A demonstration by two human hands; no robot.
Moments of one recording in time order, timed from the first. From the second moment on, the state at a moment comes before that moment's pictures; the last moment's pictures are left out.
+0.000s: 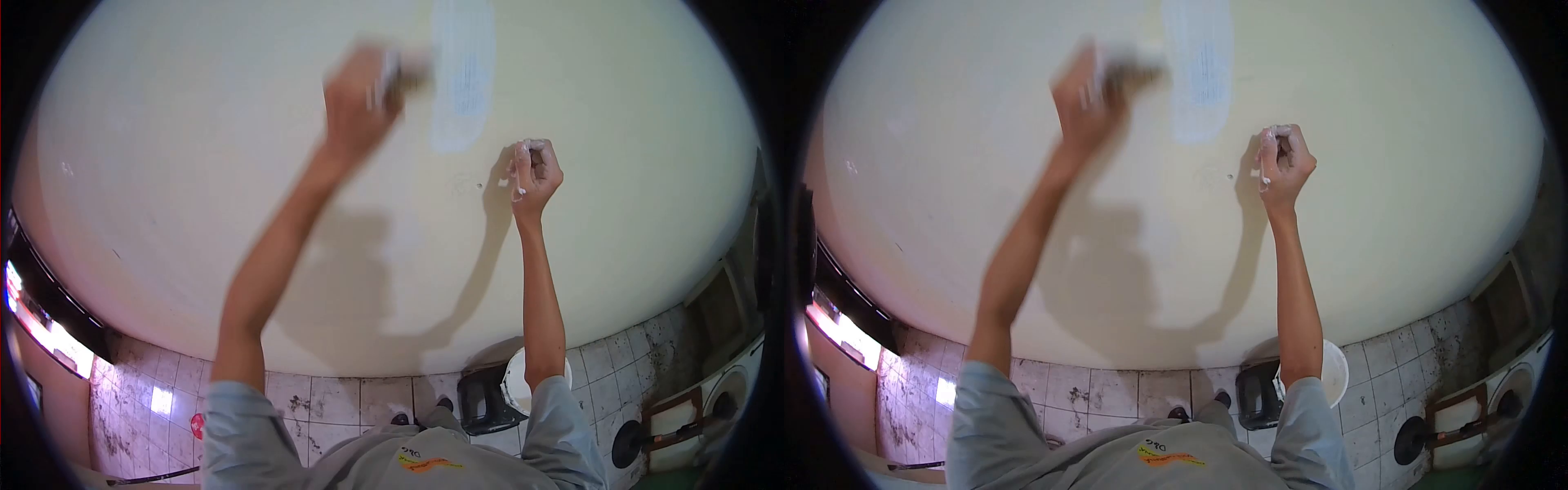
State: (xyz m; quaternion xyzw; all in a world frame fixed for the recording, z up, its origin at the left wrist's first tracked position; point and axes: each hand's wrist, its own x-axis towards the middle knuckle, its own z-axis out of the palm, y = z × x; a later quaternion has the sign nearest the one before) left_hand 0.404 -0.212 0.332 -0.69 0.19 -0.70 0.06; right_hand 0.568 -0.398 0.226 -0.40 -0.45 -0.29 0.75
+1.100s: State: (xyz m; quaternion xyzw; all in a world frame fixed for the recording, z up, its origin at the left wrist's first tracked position) left_hand 0.398 -0.680 -0.177 -0.91 0.02 -0.33 -0.25; right_hand 0.494 -0.851 -0.198 -0.69 -0.35 0.28 0.57
